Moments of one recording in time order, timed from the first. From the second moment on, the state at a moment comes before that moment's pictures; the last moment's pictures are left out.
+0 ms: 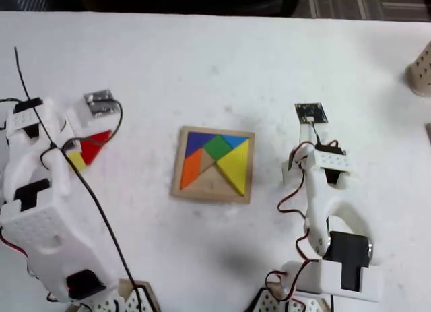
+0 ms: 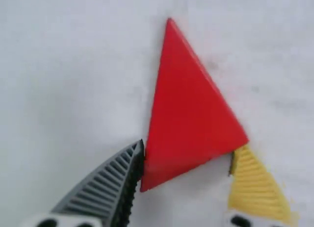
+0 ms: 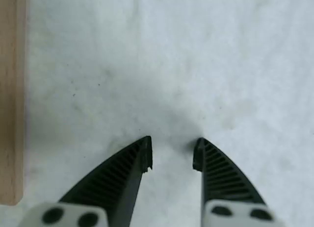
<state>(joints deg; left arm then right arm) -29.6 32.9 -0.6 59.5 -80.5 4.9 -3.9 44.2 47.2 15.4</state>
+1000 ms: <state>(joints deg) -18.9 30.7 -11.9 93.6 0.4 4.9 -3.9 44.2 47.2 15.8</state>
